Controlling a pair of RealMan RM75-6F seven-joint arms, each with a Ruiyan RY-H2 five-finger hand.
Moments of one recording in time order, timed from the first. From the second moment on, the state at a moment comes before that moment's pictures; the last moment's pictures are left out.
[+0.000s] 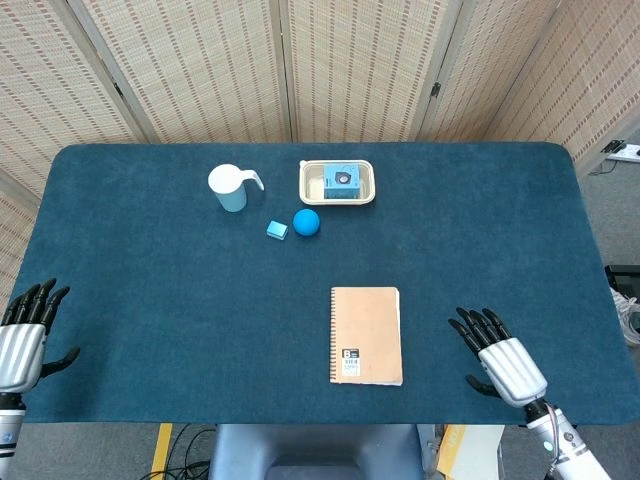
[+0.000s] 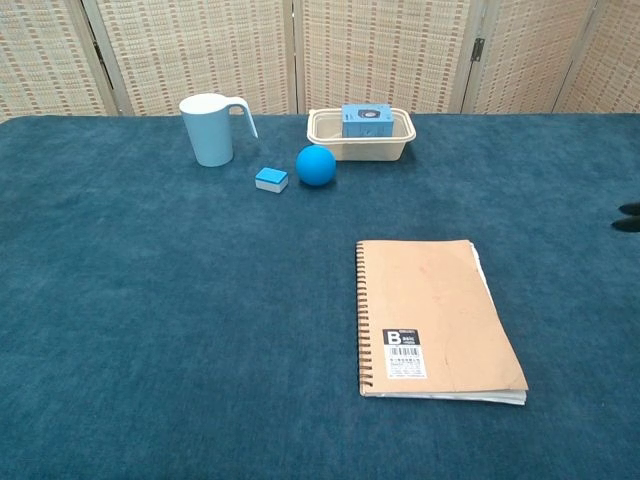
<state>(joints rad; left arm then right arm) -0.15 -1.18 -0.07 -1.50 1.43 1.44 0.09 0.19 -1.31 -0.06 -1.43 -1.74 1.30 -0.04</state>
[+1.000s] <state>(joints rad) -0.13 -1.13 -0.10 -1.51 1.40 1.46 0.00 0.35 -1.61 -0.04 -1.12 -1.73 1.23 0.03</state>
